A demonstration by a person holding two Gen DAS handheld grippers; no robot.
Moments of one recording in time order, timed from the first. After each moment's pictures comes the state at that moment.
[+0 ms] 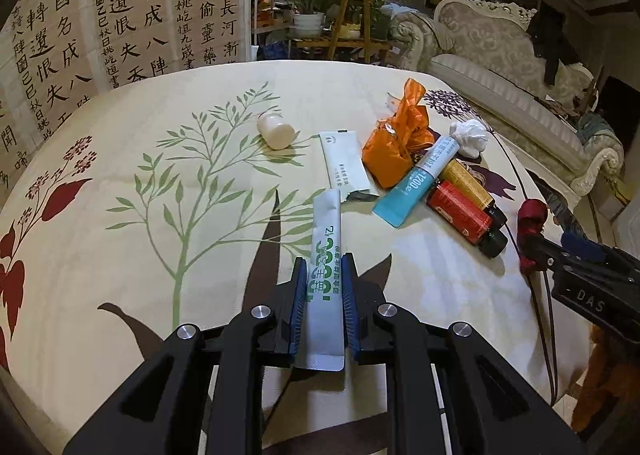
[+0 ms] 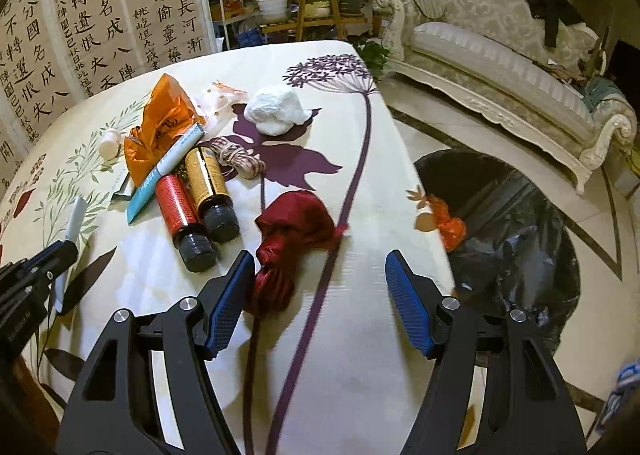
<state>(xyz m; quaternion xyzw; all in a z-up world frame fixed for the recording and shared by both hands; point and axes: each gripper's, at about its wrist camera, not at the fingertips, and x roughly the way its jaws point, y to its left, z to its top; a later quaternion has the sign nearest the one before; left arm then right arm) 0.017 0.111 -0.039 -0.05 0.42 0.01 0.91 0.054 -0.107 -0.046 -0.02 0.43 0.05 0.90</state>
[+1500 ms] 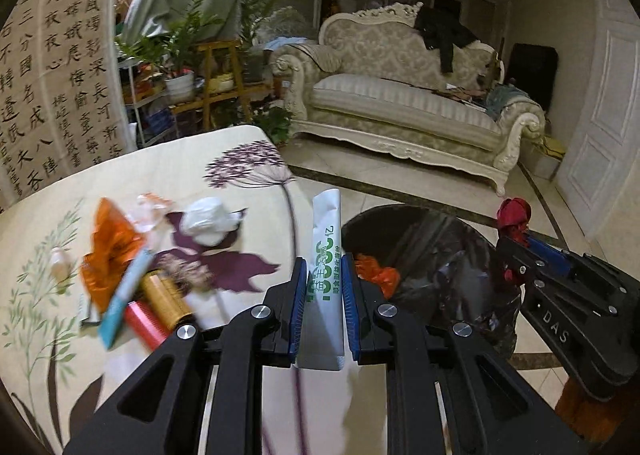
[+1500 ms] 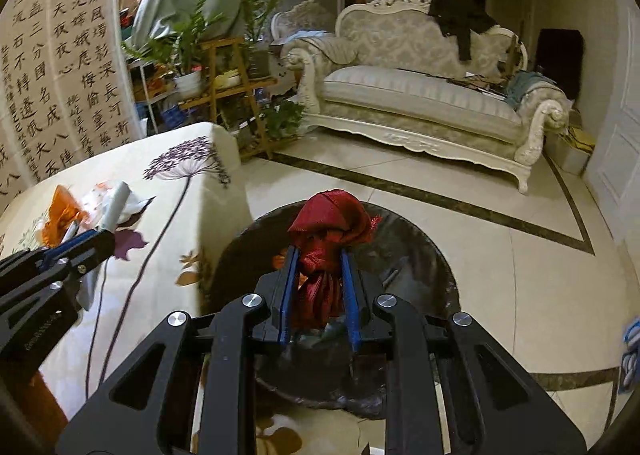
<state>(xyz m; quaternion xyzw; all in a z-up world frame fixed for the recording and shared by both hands) 0.065 -0.090 -0.011 0.03 0.34 -0.15 0.93 0.041 -0.269 -0.025 0.04 0.33 -0.06 0.94</state>
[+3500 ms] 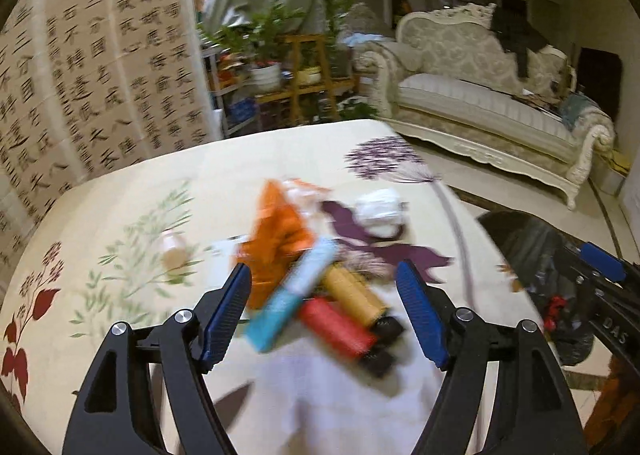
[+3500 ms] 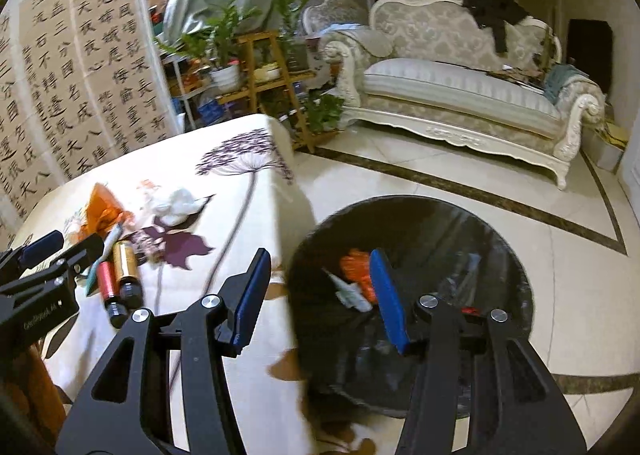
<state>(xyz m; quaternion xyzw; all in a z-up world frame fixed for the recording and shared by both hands) 0.071 0.007 -0.012 0.03 0.35 0.00 0.94 0.061 -0.202 -0.028 0.05 0.34 0.02 0.94</state>
